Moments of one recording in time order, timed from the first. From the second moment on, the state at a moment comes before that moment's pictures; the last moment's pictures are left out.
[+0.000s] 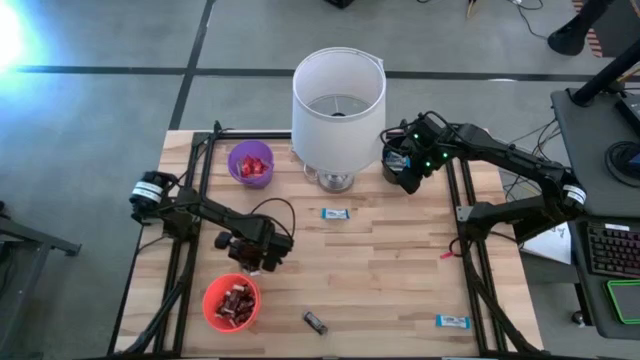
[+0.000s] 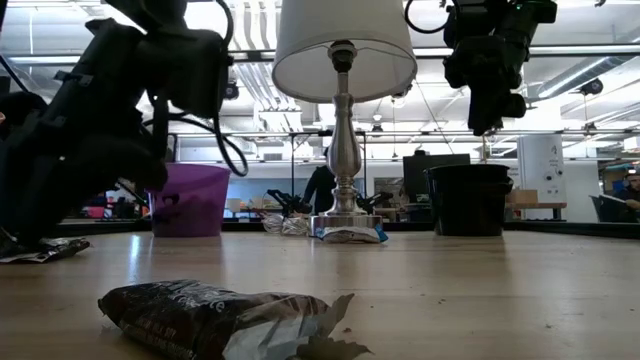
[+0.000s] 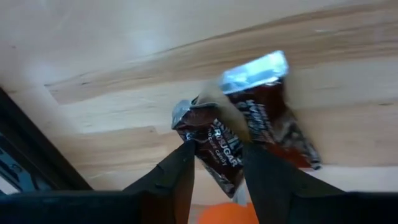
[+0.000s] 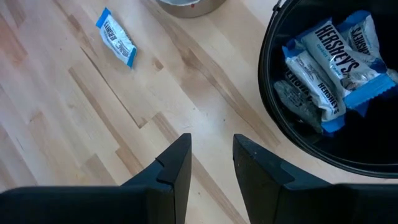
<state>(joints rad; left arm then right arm) -0.23 1.73 0.96 -1.04 0.26 -1.48 -0.61 1.21 1.07 -1.04 -0.26 0.16</state>
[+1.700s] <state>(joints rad) -0.29 1.62 1.45 -1.40 0.04 -1.29 -0.61 1.21 1.07 -1.00 -0.26 0.15</state>
